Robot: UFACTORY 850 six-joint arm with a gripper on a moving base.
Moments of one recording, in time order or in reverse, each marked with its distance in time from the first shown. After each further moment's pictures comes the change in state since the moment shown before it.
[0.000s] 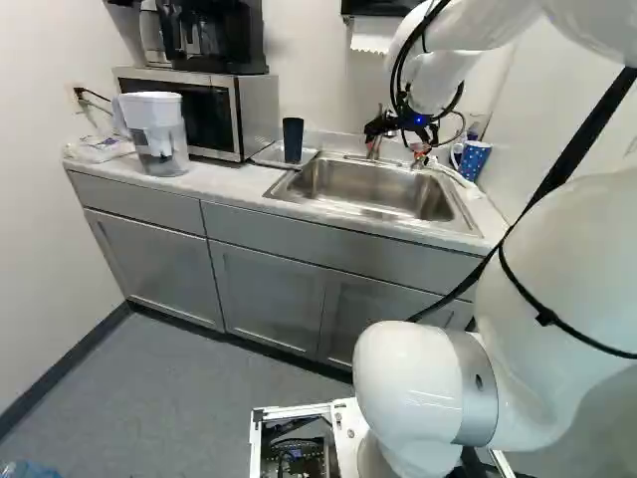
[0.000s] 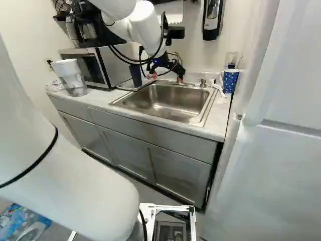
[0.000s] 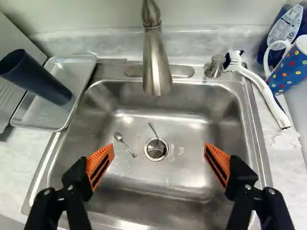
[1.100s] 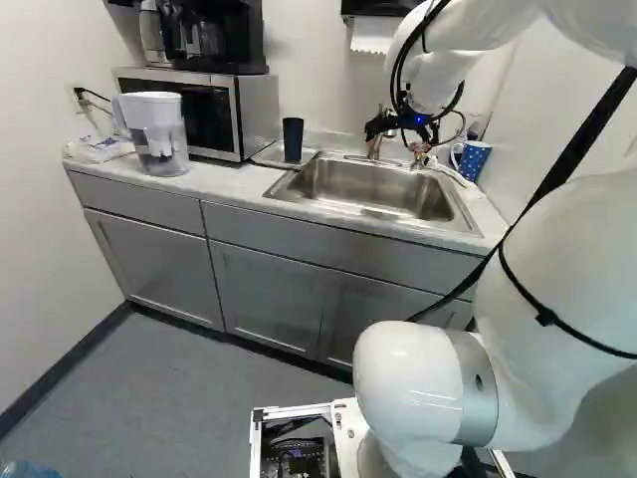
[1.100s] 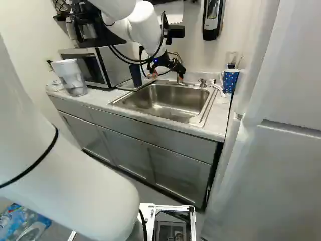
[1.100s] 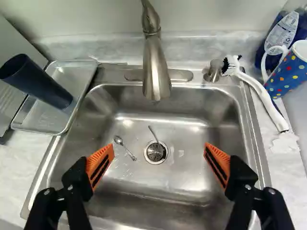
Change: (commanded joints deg) arm 0.0 0.0 0.0 0.0 0.5 0.0
